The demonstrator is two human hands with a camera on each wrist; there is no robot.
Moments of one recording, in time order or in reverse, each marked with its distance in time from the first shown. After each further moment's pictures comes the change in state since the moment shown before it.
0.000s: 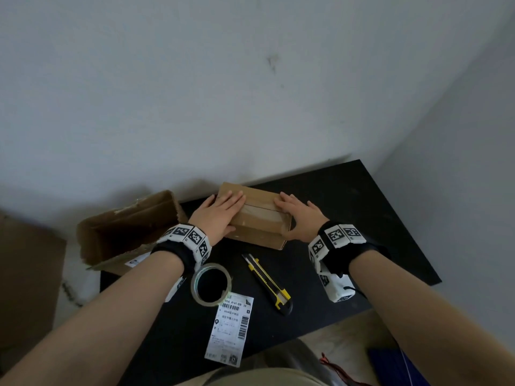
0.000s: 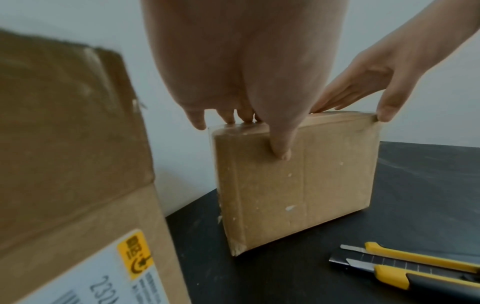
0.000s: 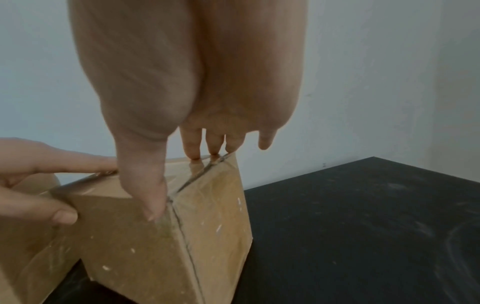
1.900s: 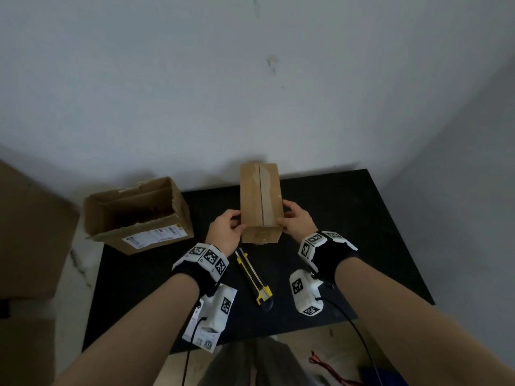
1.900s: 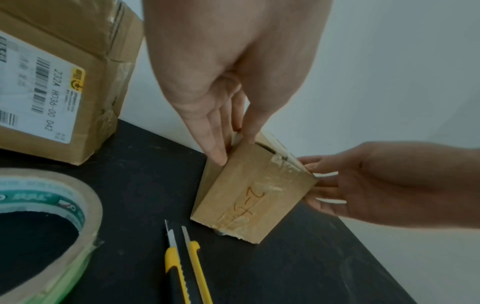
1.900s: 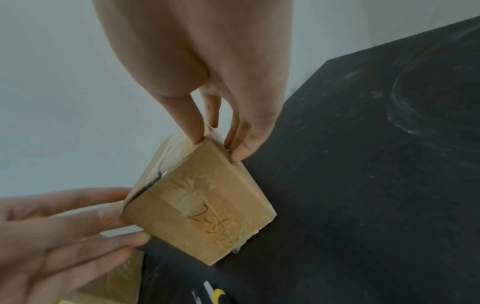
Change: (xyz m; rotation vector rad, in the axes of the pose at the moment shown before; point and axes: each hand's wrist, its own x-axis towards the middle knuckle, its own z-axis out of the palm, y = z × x) left_hand -0.012 0.092 0.008 -1.049 0.266 -0.688; right_hand 0.006 0.013 0.020 0.895 0.148 0.228
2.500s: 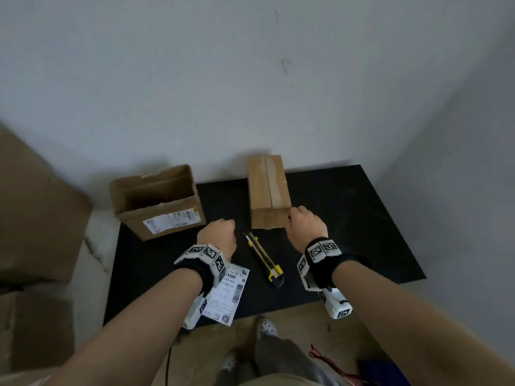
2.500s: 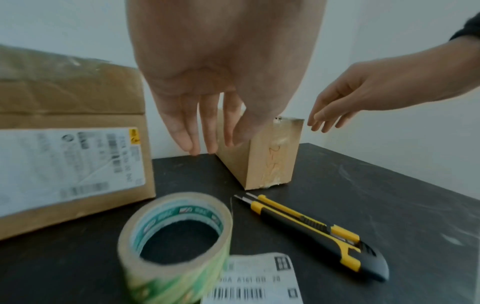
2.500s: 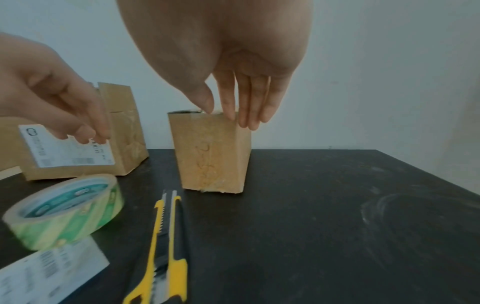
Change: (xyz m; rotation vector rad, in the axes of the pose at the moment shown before) left_hand -0.051 -0.037 -0.037 0.795 -0.066 0.164; right_hand -0.075 0.015 0.031 -0.984 0.283 -0.339
